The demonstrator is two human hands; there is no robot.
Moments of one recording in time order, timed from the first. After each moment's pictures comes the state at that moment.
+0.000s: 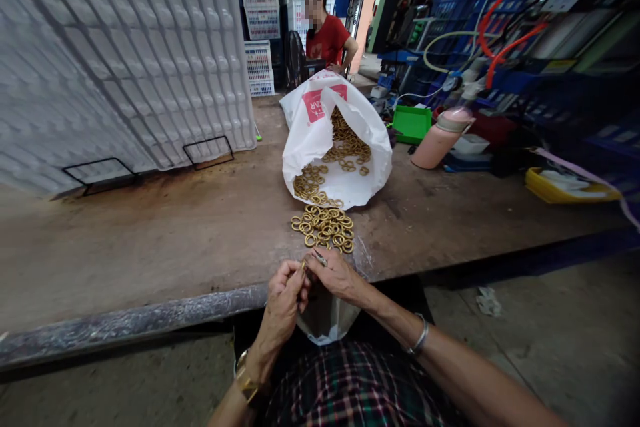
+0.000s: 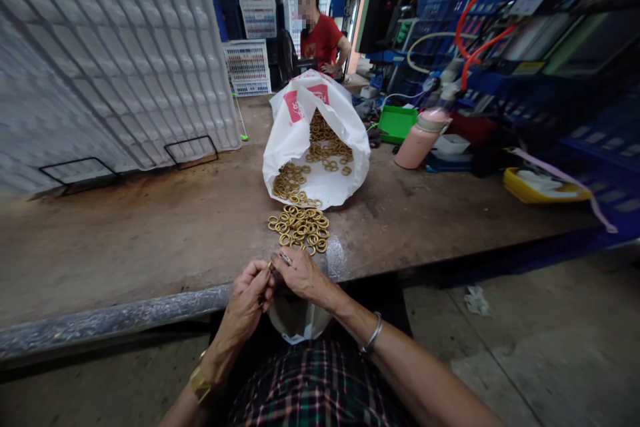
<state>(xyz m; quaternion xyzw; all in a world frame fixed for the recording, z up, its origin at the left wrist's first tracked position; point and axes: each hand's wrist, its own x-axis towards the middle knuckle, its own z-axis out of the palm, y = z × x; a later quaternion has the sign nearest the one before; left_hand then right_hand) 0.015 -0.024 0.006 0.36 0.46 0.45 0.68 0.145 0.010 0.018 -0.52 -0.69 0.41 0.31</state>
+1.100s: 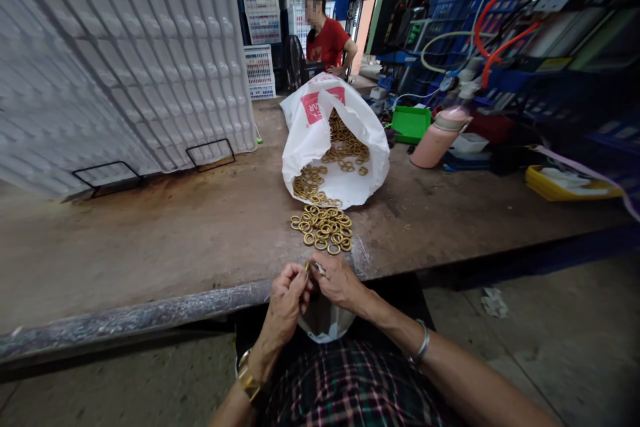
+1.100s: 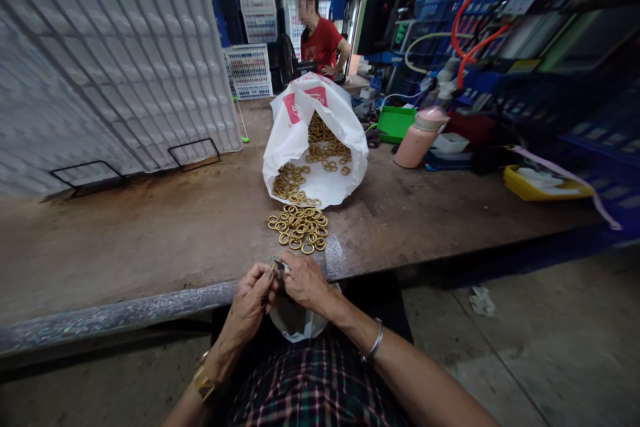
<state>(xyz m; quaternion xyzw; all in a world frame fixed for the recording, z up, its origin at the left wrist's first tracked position) 0.016 -0.031 -0.003 0.41 0.46 0.43 0.66 0.152 -0.003 -0.002 -0.55 -0.75 0.29 0.24</state>
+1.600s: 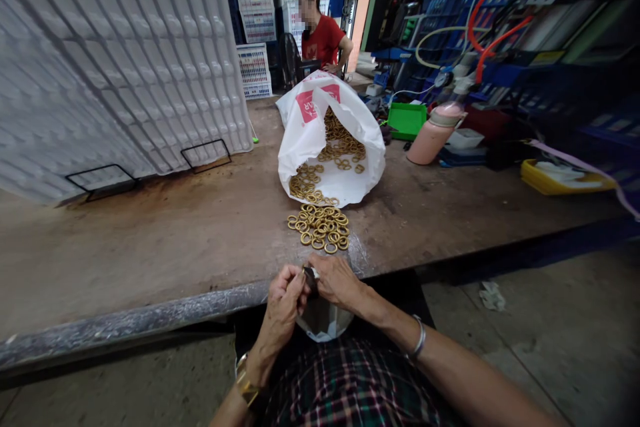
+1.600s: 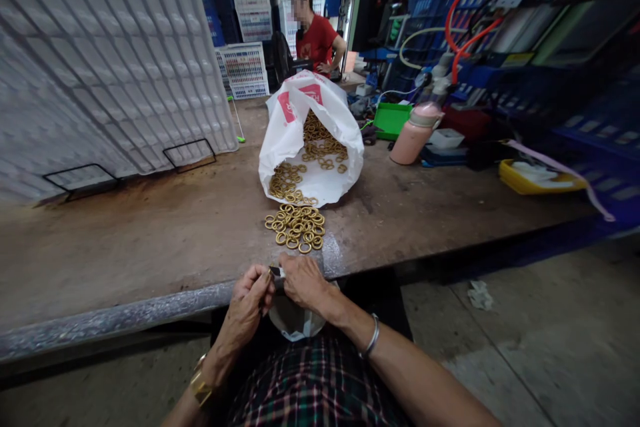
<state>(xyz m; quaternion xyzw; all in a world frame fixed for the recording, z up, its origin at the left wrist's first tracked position) 0.017 -0.036 0.001 0.42 0.47 0.41 0.66 0.156 -0.002 0.005 -0.58 -0.79 0.18 0.03</state>
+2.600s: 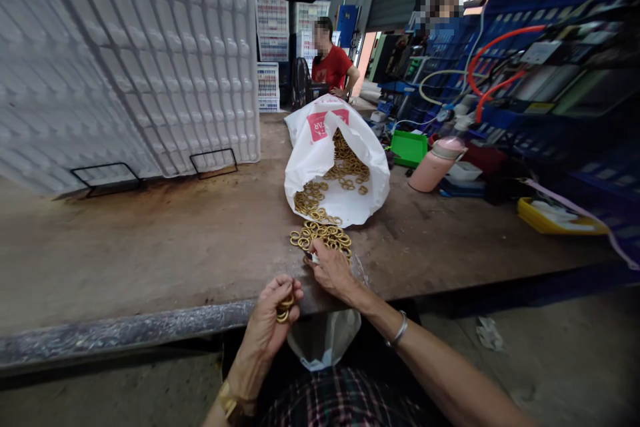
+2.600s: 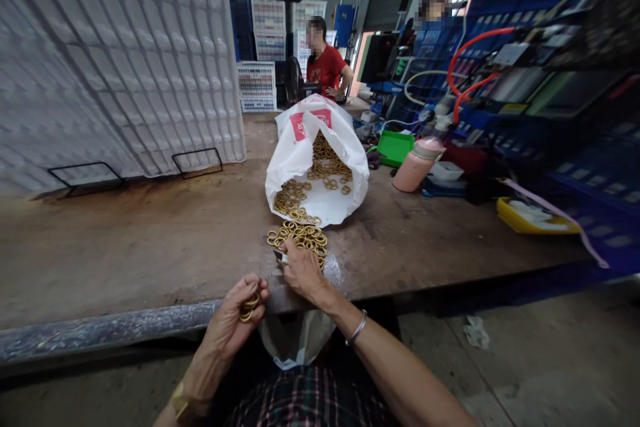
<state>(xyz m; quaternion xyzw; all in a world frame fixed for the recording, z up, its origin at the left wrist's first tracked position) 0.004 -0.016 0.008 0.12 0.37 0.50 0.77 0.155 0.043 0.001 -0.61 -0.76 0.16 0.17</state>
